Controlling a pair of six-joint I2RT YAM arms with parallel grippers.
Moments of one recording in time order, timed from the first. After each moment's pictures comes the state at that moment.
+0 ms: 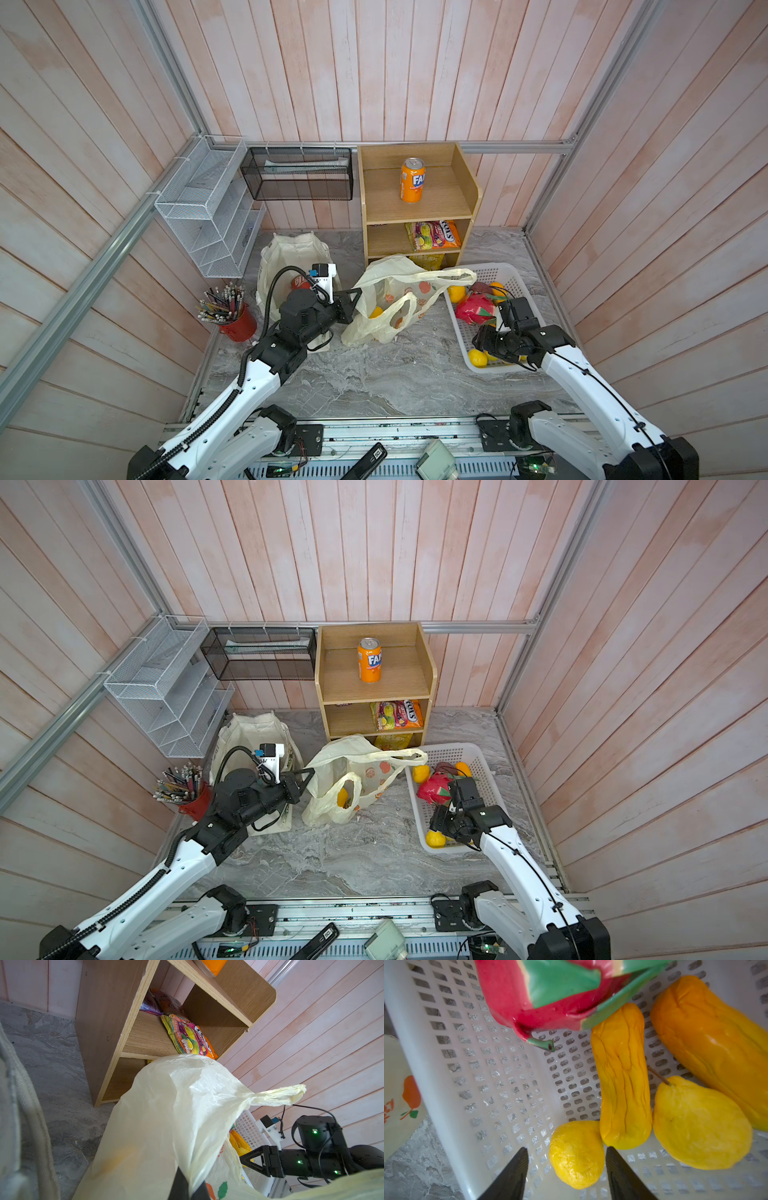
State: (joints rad) left arm -0.49 0.90 0.68 -0.01 0.24 -0.57; right arm 0.27 0.98 0.67 -0.84 -0.10 0.60
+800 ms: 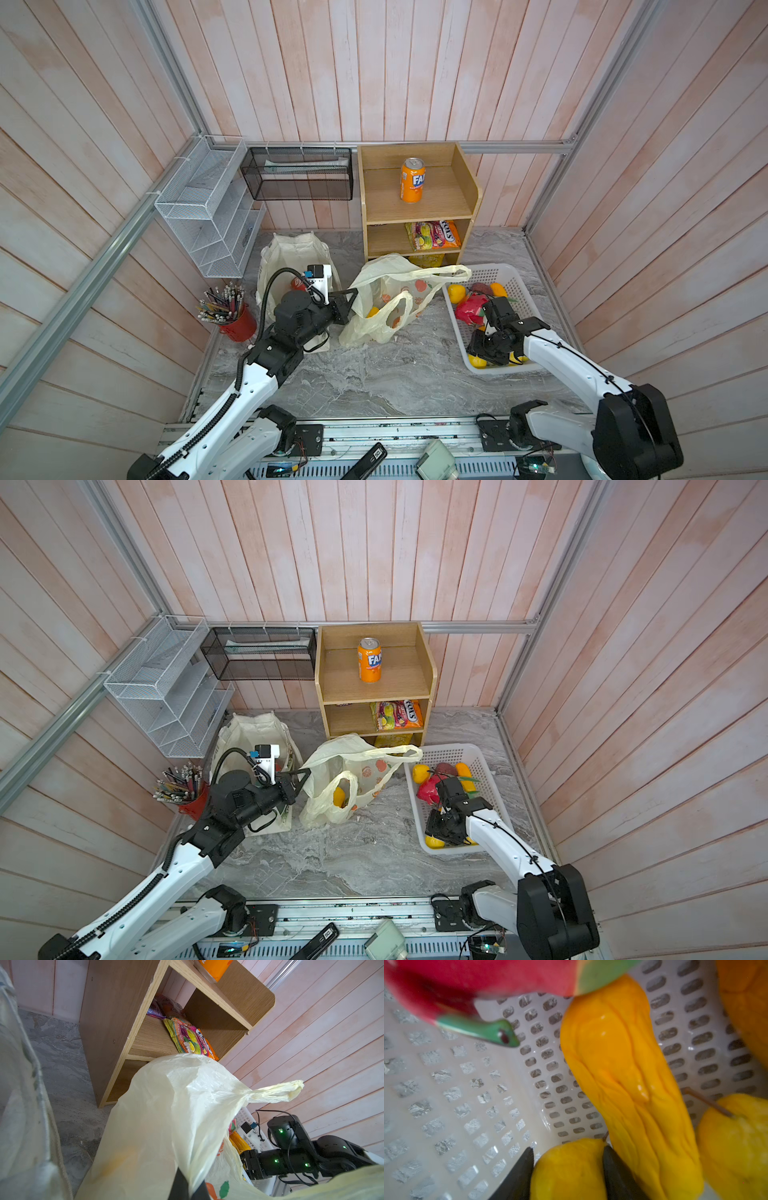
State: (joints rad) left arm -0.45 0.88 0.66 0.00 0.28 -0.57; right arm 0.30 1.18 0.64 -0.77 -0.11 0.61
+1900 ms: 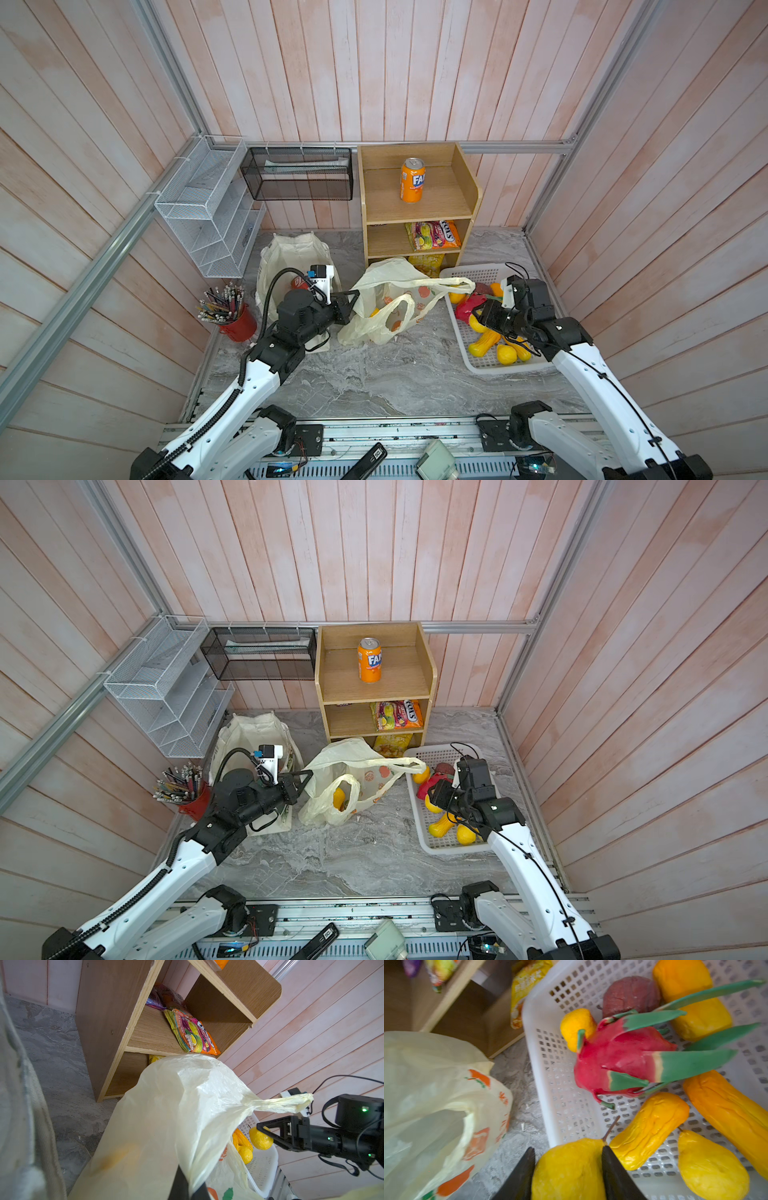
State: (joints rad) left arm -0.44 0.91 0.66 0.00 0.30 -0.57; right arm 0.24 0.93 0.86 -0.73 -0.22 0.64
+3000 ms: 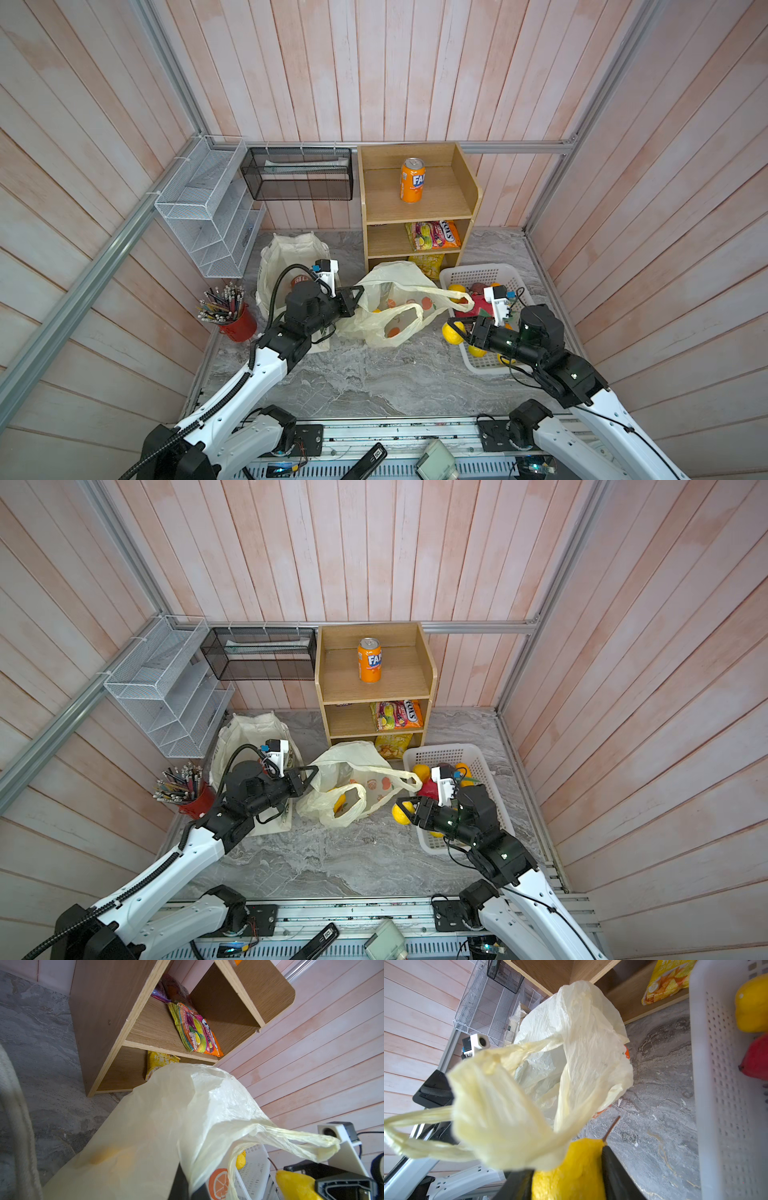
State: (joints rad) left arm -0.44 1.03 0.71 0.04 0.31 -0.66; right arm 0.52 0.57 0.66 -0.48 -0.40 0.86
